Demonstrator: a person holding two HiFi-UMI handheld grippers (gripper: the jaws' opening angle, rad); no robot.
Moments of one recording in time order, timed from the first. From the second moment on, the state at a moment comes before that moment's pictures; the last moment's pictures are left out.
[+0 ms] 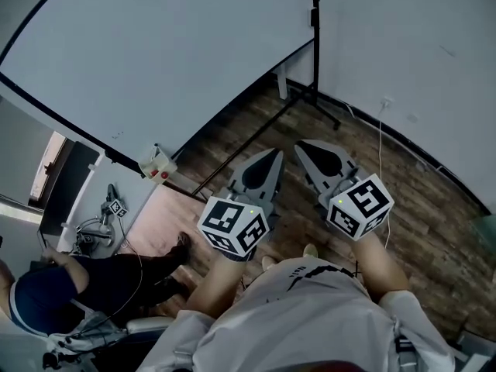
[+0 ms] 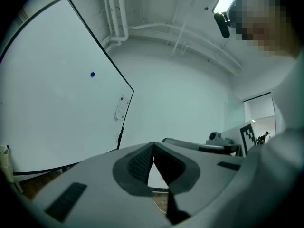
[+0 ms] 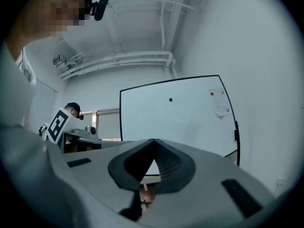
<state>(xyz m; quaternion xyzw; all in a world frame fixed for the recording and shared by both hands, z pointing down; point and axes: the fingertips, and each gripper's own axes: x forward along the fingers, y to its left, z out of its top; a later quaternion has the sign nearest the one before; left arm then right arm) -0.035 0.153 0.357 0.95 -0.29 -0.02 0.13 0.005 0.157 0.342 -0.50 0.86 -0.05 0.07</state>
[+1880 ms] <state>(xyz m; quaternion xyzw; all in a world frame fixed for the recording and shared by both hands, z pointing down) -0.052 -0.061 0.329 0.92 -0.39 -0.04 0.06 -0.012 -0.054 0.305 -0.44 0.90 0.01 0.06</state>
